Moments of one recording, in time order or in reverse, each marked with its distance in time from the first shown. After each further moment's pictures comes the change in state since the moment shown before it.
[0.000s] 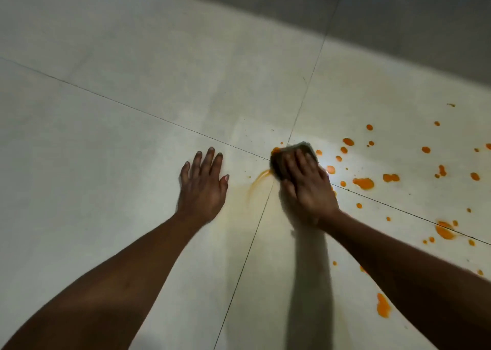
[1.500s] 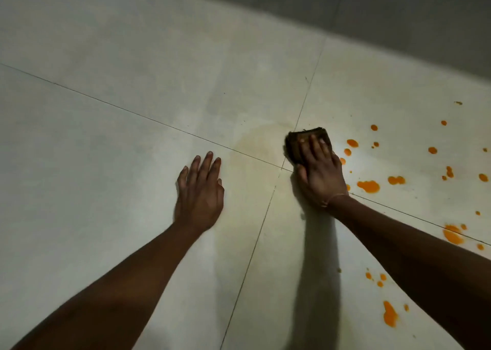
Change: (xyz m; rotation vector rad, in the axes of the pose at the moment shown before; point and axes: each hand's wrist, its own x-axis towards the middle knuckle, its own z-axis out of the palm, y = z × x) left_hand 0.001 -0.001 0.001 -0.054 0.062 0.005; right_hand 0.032 0.024 -0.011 -0.002 0.047 0.126
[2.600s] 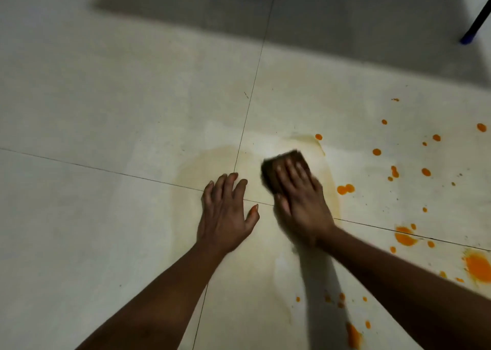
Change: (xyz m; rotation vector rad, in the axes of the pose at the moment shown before) left_hand 0.047 0.146 0.023 -0.075 -0.066 0.244; right_hand -0.028 0.061 -0.021 -0.001 0.006 0.038
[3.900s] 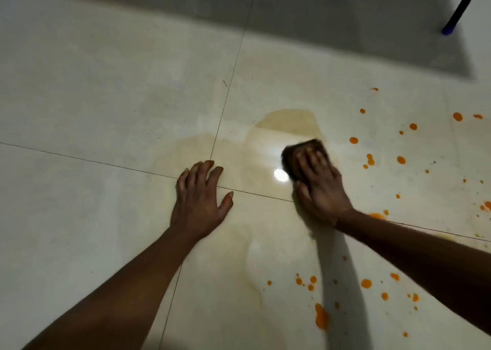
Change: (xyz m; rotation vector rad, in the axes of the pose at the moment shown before) left_hand -0.001 -0.001 -0.001 -0.006 0.003 0.000; right_hand -0.021 0.088 -0.024 0.034 0.016 0.002
